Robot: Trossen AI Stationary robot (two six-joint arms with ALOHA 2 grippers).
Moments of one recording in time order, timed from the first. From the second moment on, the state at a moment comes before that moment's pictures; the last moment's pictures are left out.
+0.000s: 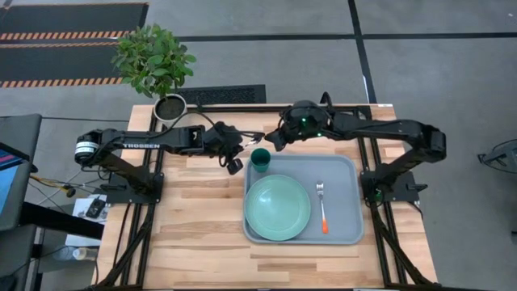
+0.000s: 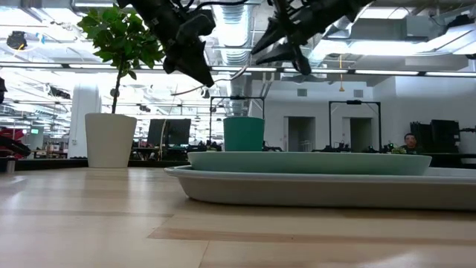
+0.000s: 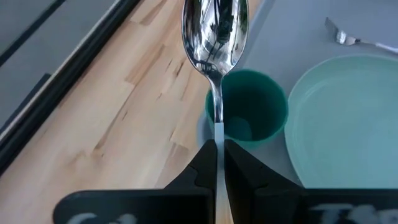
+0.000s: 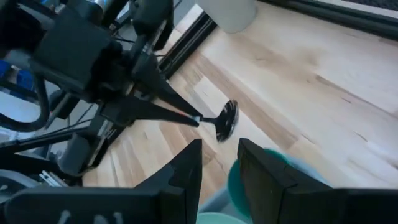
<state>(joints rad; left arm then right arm) 0.16 1.41 1.09 -0.49 -0.20 -0.19 -0.29 1.47 1.19 -0.22 -0.13 0.66</state>
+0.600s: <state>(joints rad) 0.16 1.41 1.09 -0.53 -0.21 -0.23 -0.29 1.63 1.29 -0.22 -0.13 0.60</state>
